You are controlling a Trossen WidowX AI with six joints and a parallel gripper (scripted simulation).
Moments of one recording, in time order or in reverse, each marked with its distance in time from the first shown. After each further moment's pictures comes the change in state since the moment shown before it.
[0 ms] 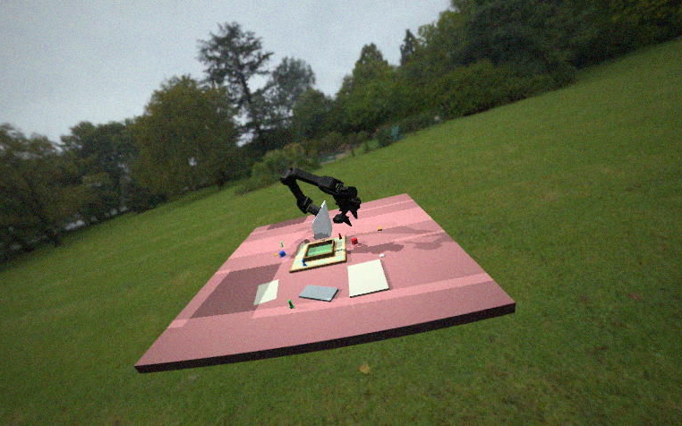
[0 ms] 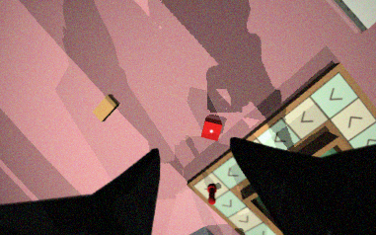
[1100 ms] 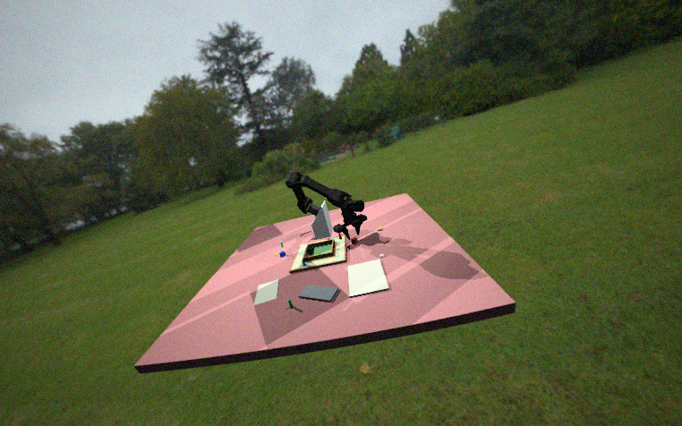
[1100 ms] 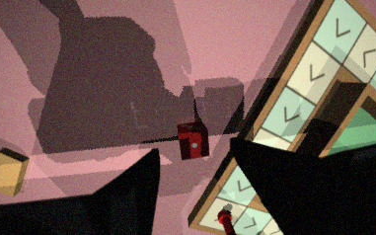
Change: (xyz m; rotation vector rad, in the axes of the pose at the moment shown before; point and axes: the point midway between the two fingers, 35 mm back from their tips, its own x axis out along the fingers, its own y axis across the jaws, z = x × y) arm 0.080 -0.025 -0.021 0.310 0.014 -0.276
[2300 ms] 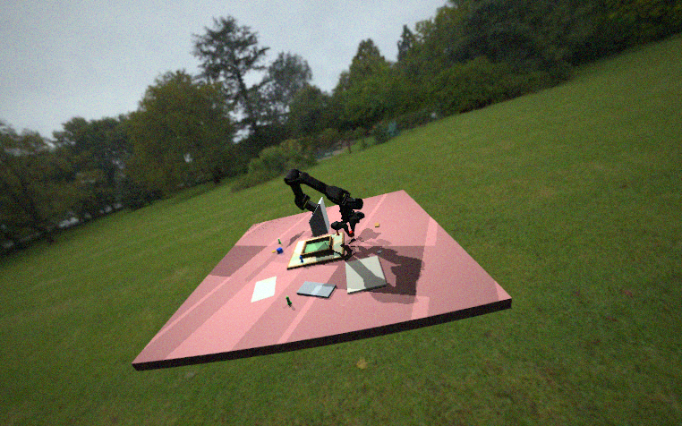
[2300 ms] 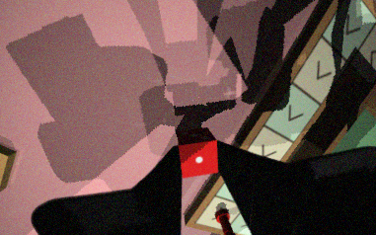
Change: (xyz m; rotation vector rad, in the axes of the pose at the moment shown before) arm 0.004 0.000 -0.003 -0.030 0.030 -0.015
